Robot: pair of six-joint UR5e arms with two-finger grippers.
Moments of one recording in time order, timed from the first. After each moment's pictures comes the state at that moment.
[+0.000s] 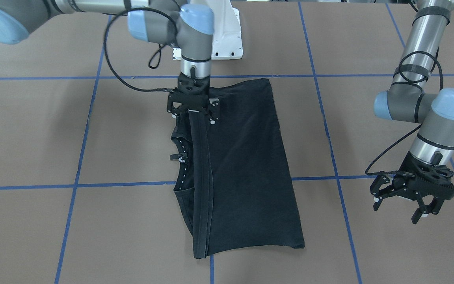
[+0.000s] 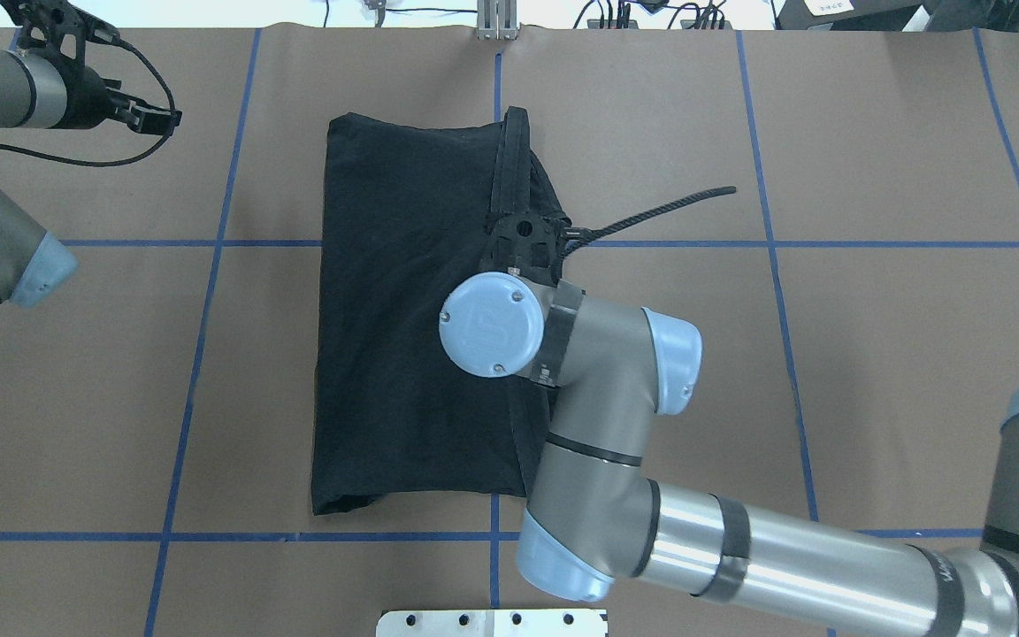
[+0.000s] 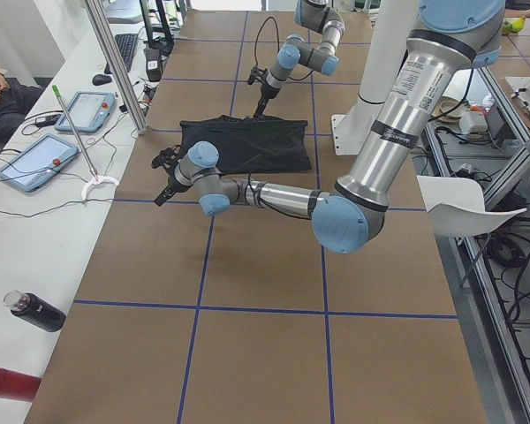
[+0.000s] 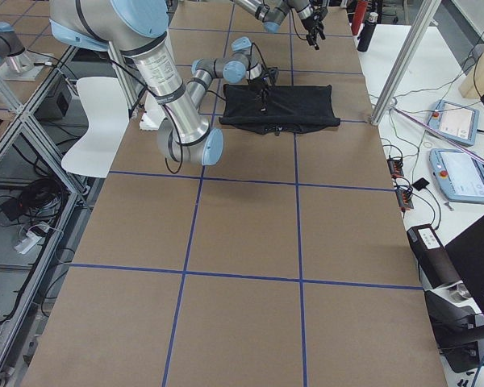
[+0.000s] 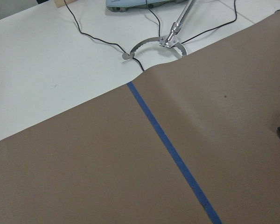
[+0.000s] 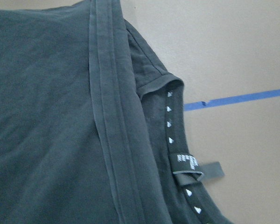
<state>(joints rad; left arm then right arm) -1.03 -2.00 -1.22 -2.57 -1.84 -0.49 0.41 -0.71 1.51 -1.68 1.40 1.46</state>
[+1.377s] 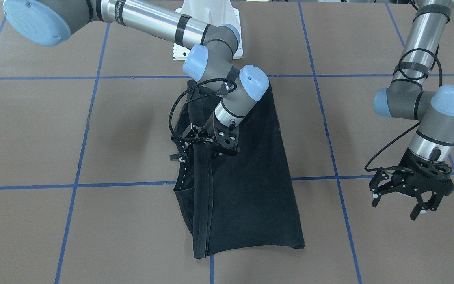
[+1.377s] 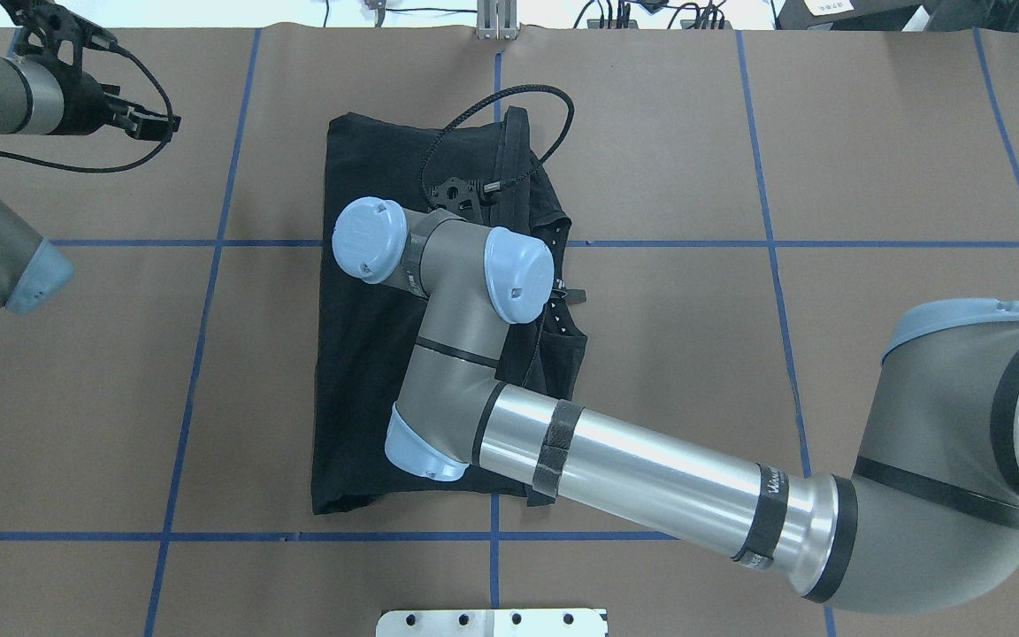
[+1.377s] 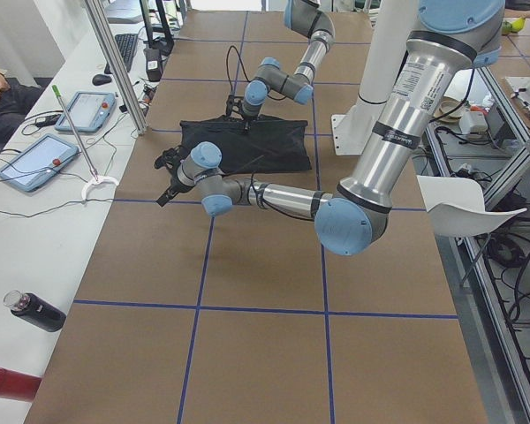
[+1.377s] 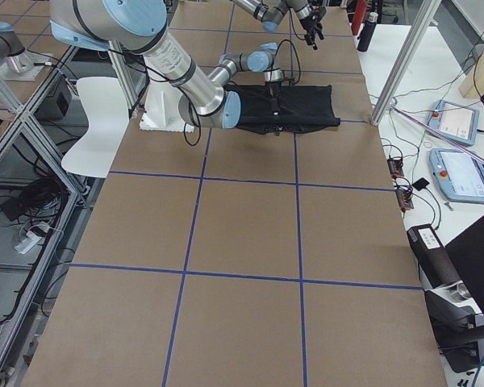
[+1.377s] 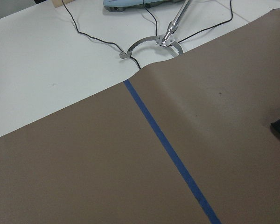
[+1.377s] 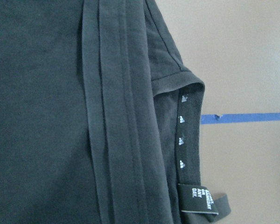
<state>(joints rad) -1.03 -1.98 -1.25 -2.57 -1.84 -0.49 0.45 -0.44 1.05 -1.83 1.50 1.26</state>
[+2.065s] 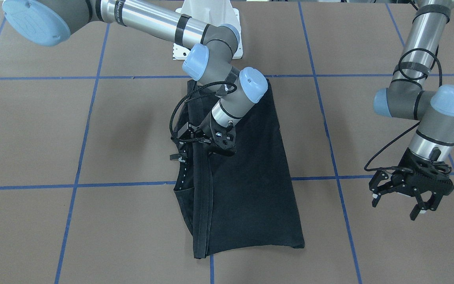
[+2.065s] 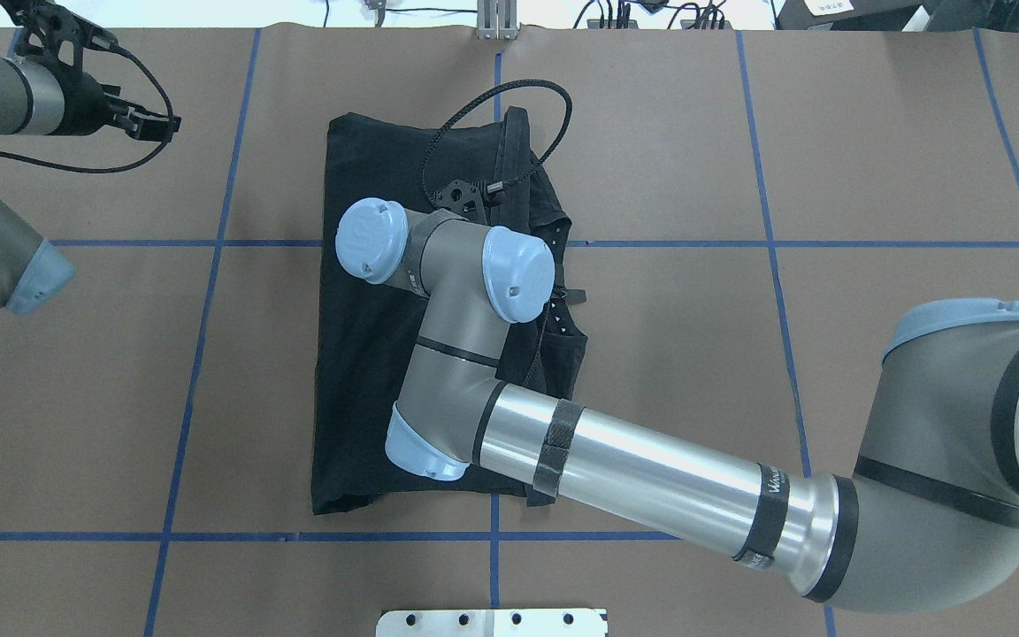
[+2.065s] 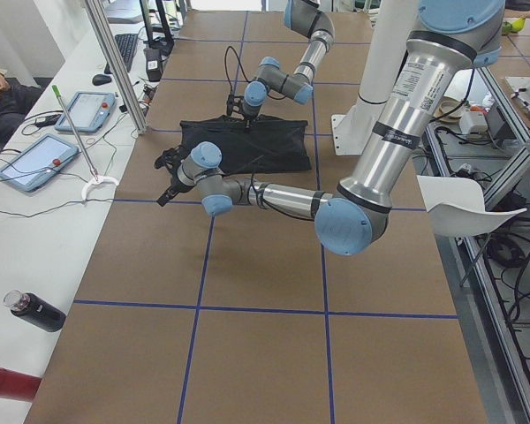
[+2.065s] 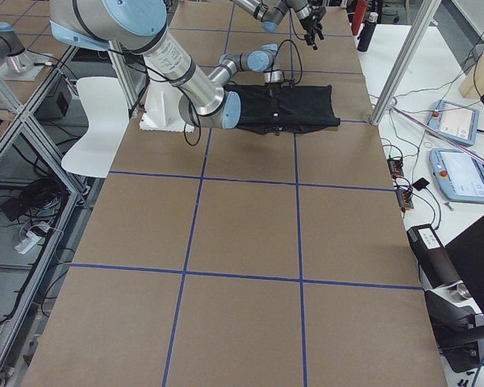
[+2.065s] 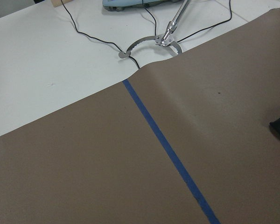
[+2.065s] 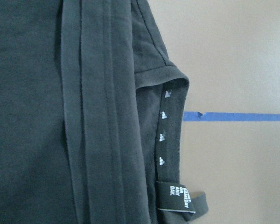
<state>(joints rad) -1.03 -1.98 -1.25 -2.57 -1.84 -0.49 0.46 -0.44 1.05 -1.91 1.50 1.21</state>
